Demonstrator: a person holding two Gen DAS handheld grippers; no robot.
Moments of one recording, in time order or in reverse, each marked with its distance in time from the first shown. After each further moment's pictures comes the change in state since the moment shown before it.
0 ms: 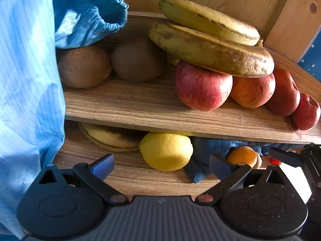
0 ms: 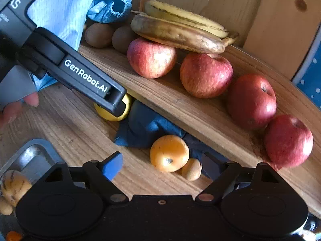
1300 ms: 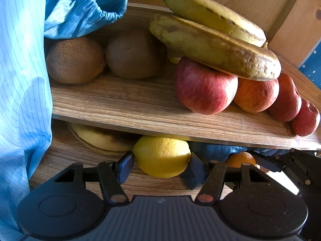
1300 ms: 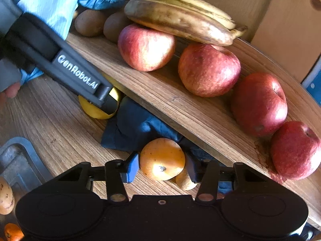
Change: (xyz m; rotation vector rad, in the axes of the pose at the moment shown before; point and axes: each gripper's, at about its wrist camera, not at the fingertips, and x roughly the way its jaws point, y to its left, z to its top) left arm 0.027 0.011 0.001 -0.030 0.004 -0.062; right arm 0.024 0.001 0.000 -0.015 0.032 -0.024
